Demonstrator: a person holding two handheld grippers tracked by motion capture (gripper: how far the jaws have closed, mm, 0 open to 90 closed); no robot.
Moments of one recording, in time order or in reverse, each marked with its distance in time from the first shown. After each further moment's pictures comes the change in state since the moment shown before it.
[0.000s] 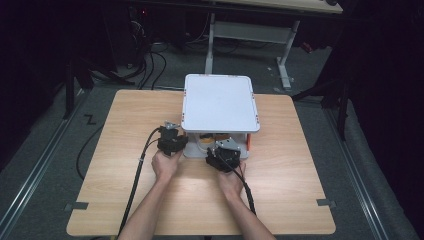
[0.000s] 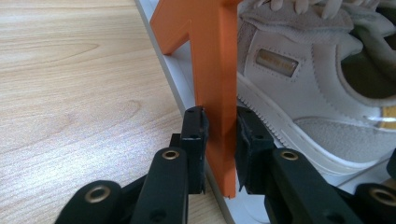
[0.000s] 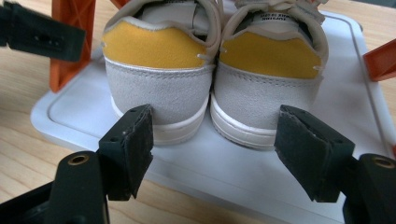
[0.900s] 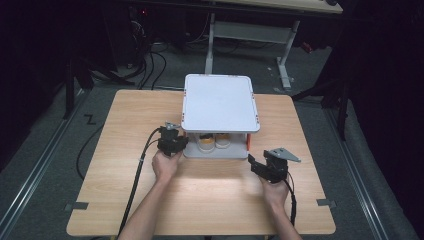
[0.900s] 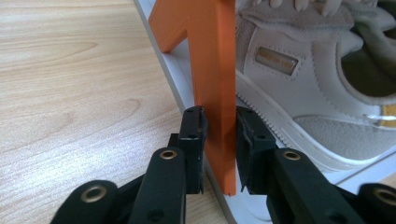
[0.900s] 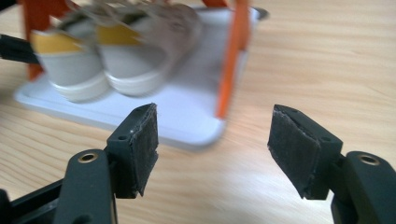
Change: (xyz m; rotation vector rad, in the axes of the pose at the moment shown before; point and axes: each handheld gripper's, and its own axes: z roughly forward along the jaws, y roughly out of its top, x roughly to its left) left arm -0.001 -0.002 0.001 0.014 0.006 0.021; right arm -0.123 -0.036 -0.079 -0.048 0.070 0.123
